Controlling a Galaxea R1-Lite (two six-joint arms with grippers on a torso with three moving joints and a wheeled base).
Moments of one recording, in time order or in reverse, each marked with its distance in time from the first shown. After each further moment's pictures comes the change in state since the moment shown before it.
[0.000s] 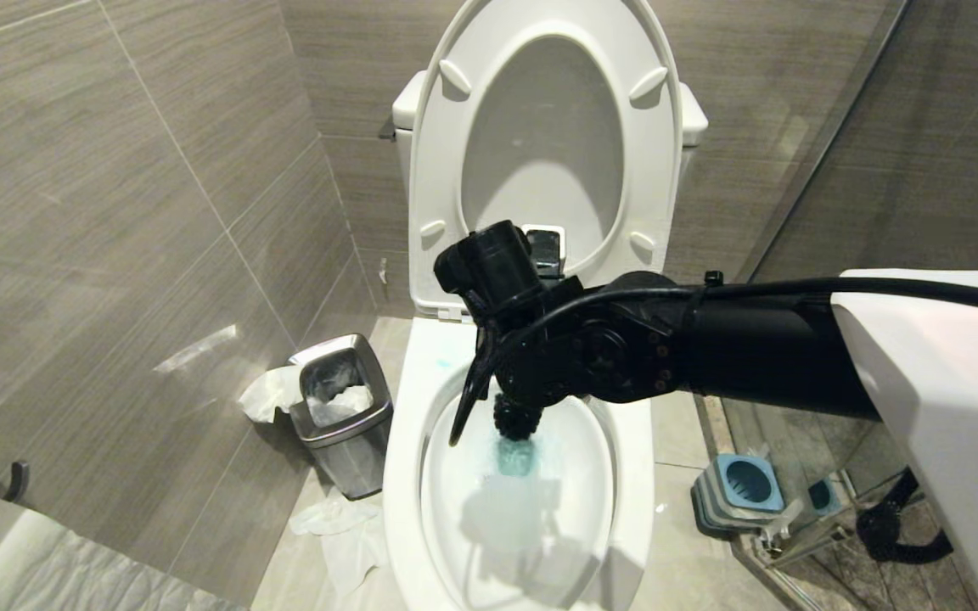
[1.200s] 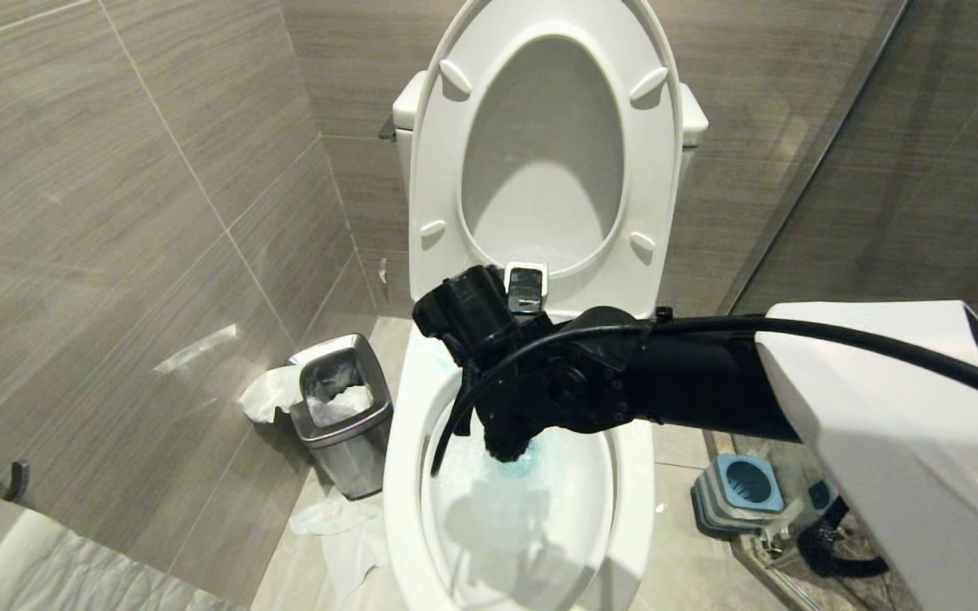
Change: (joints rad) left arm 0.000 0.000 0.000 0.000 0.000 0.001; right arm 0.017 0.066 0.003 0.028 0.003 0.086
